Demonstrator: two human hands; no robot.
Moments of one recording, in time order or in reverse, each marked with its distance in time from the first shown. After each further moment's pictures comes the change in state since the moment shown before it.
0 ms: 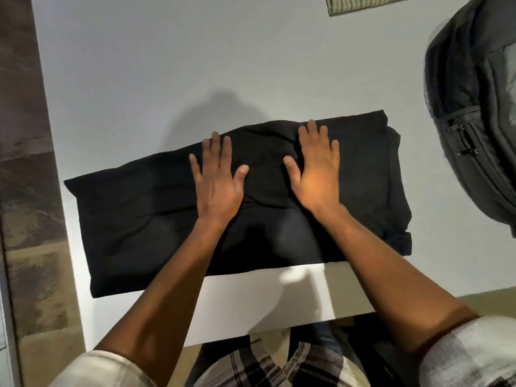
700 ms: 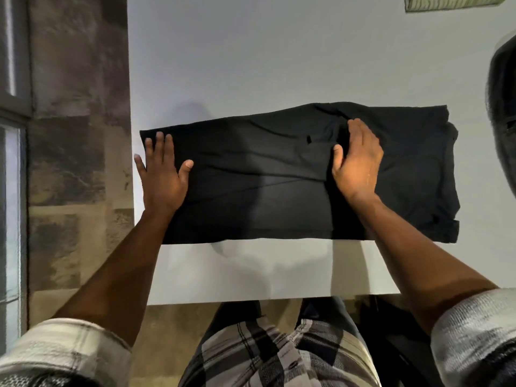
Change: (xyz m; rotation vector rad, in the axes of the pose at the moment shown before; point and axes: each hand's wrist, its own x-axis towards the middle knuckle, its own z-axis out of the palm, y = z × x) left_hand -0.072 -0.238 -0.044 0.028 0.065 -0.229; right_hand -0.031 -0.054 0.019 -0.061 0.138 -0.025
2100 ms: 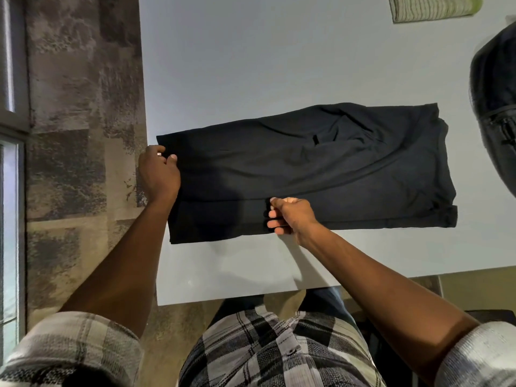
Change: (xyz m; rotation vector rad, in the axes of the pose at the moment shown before) left_hand 0.011 -0.010 -0.047 -0.458 0.143 -0.414; right_hand -0.113 -0.143 0.016 0.966 -0.626 1.016
